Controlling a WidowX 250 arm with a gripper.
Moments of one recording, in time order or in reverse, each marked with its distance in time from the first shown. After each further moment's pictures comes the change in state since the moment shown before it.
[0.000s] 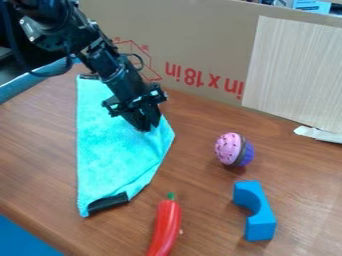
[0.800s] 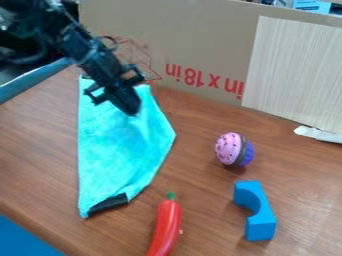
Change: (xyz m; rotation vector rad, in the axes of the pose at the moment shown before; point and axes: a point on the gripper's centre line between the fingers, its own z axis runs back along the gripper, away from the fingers) arm 0.008 0.018 0.034 -0.120 0.041 0.049
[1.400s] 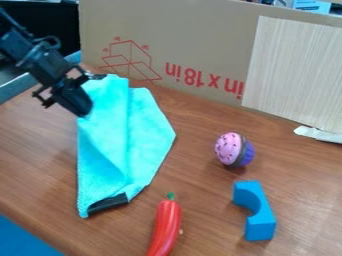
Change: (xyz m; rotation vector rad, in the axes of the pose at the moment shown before) arm -0.020 0.055 0.045 -0.041 0.057 0.012
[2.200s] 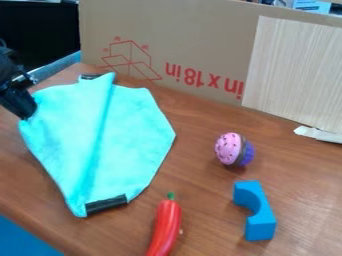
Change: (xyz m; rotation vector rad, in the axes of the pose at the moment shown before) arm -0.004 0.073 0.045 0.157 -0.044 0.017
